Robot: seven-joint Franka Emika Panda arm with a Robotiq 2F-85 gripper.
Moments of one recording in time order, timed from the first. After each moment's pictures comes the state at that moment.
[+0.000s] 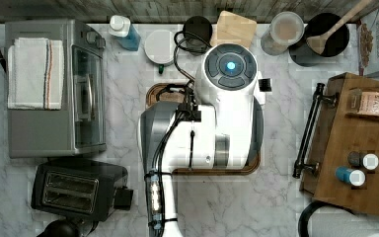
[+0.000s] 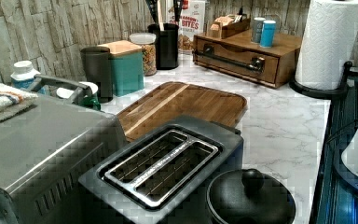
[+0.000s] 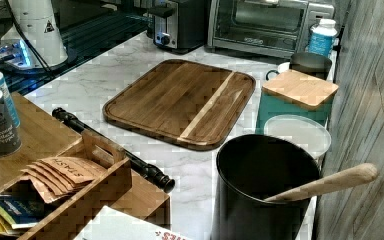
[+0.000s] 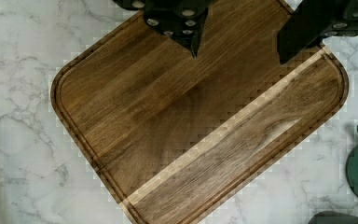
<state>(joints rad) -0.04 0.06 0.02 -1.86 0.03 0.25 -0.14</state>
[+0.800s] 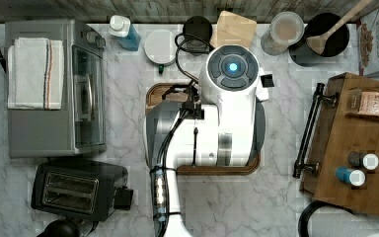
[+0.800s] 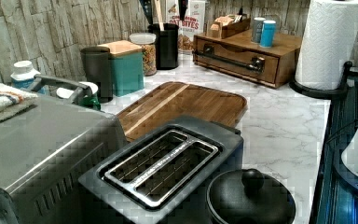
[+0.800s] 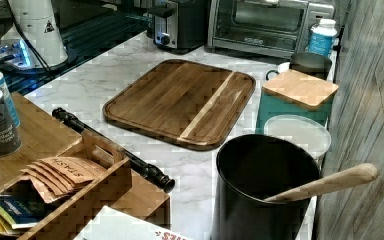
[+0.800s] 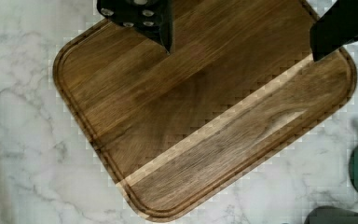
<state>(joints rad) -0.05 0.07 0.02 -1.88 0.00 0.30 -0.23</state>
